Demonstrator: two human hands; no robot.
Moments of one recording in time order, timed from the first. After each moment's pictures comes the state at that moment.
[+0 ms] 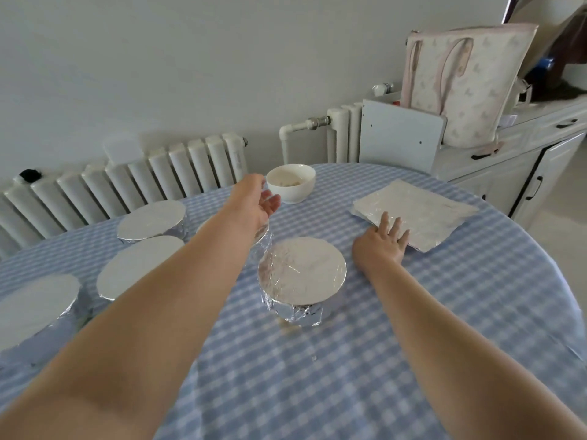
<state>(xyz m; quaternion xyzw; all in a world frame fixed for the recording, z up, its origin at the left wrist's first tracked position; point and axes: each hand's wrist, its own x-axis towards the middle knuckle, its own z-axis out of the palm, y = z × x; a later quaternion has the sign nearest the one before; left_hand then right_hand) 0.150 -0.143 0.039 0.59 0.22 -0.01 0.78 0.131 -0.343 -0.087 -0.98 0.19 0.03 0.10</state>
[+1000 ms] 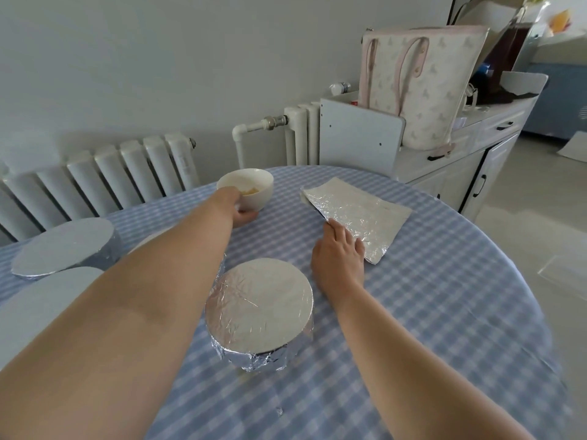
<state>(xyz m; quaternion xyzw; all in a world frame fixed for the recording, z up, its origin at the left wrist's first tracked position) 0.259 -0.175 0.004 0.62 0.30 -0.11 0.72 0.144 -0.341 -0.100 -0.97 0.11 -0.14 0.18</state>
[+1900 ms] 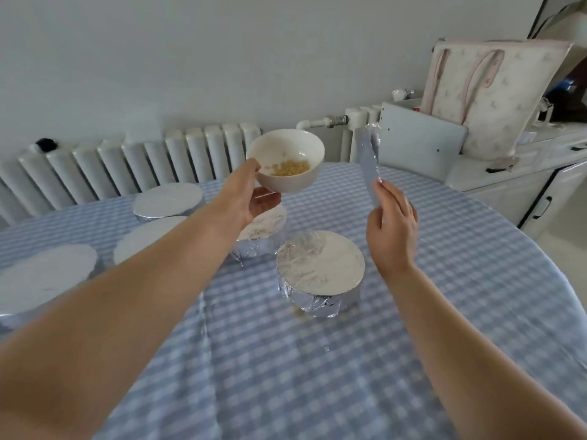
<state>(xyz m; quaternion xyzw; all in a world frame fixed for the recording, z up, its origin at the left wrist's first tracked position) 0.126 -0.102 0.046 0.58 0.14 -0.02 0.80 0.111 -0.333 -0.056 -0.82 -0.05 -0.48 0.30</state>
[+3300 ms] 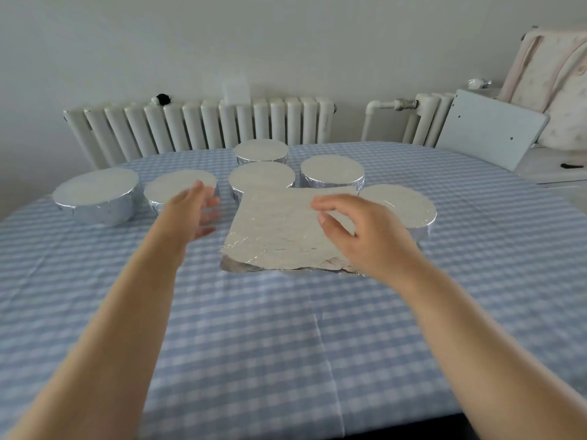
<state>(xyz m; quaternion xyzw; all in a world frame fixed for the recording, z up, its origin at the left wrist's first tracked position) -0.099 0.093 -0.018 0.71 0.19 0.13 0.66 -0.091 -0.184 -0.005 -0.87 -0.31 -0.17 0.34</state>
